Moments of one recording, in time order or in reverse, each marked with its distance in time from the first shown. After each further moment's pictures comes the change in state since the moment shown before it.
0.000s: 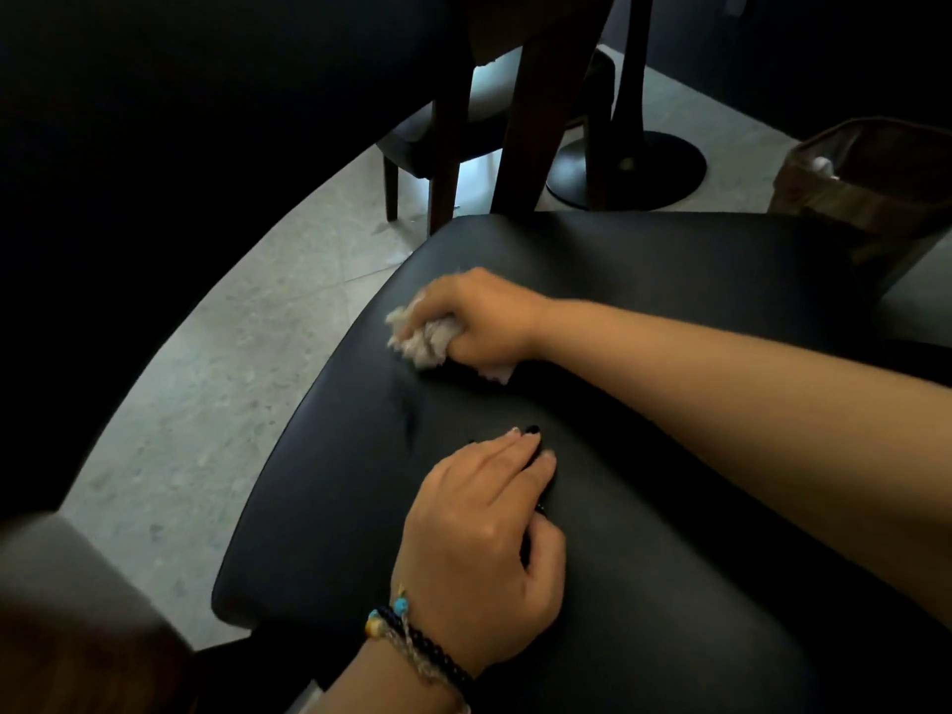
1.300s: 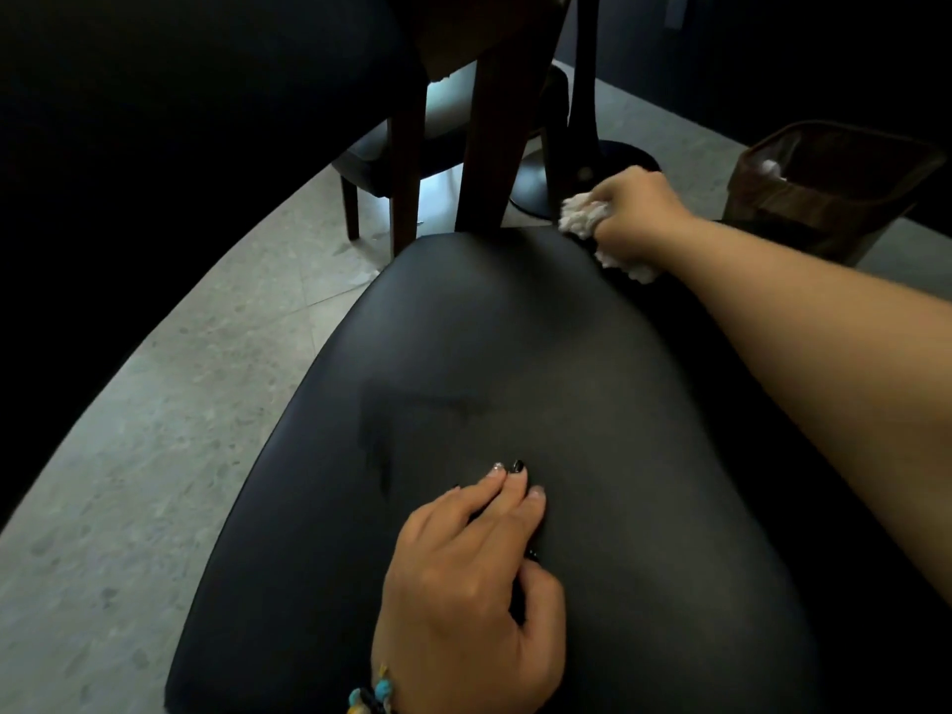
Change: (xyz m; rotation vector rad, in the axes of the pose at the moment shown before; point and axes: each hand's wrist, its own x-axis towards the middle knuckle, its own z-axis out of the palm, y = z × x) left_hand 0.006 -0.003 -0.003 -0.031 0.027 -0.023; right_hand -0.040 0.144 -0.081 -0.088 0.474 0.738
